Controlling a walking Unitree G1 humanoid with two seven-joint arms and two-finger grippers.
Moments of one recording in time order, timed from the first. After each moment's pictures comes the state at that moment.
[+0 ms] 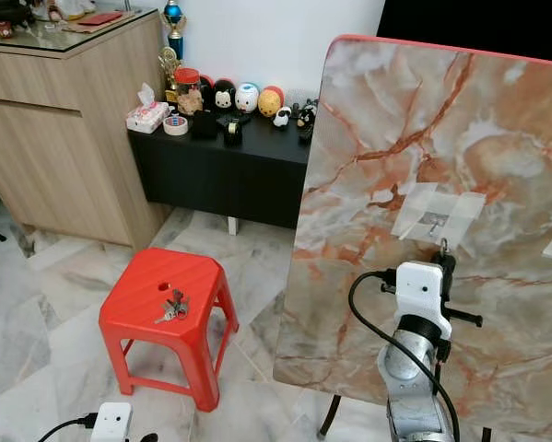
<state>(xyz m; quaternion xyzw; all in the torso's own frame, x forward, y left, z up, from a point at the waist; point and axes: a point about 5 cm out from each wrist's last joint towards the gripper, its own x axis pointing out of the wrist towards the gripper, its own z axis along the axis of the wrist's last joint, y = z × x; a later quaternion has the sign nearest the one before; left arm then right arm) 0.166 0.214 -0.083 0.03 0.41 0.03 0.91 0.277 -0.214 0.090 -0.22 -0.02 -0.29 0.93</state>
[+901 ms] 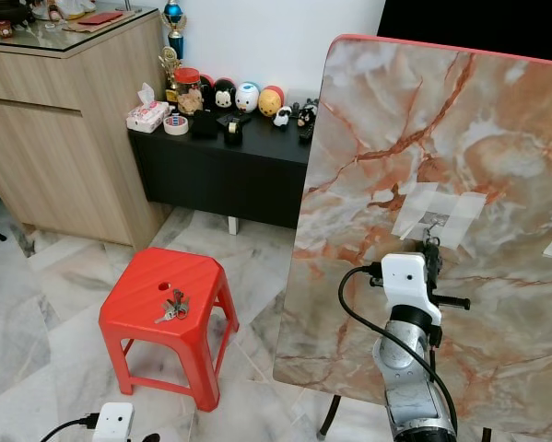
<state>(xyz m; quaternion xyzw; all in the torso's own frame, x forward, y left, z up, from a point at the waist) 0.166 0.212 -0.083 0.03 0.41 0.03 0.91 0.289 -0.209 0.094 -0.25 -0.02 -0.25 0.94</state>
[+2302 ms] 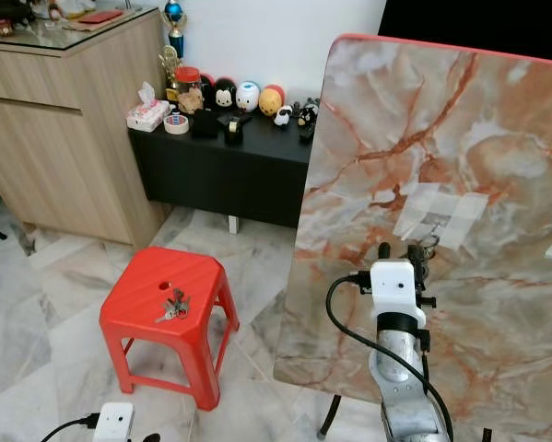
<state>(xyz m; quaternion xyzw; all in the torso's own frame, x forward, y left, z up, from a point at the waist) 0.166 0.211 -0.083 0.03 0.41 0.03 0.91 0.277 -0.188 0.093 -0.18 -0.05 -0.13 0.97</state>
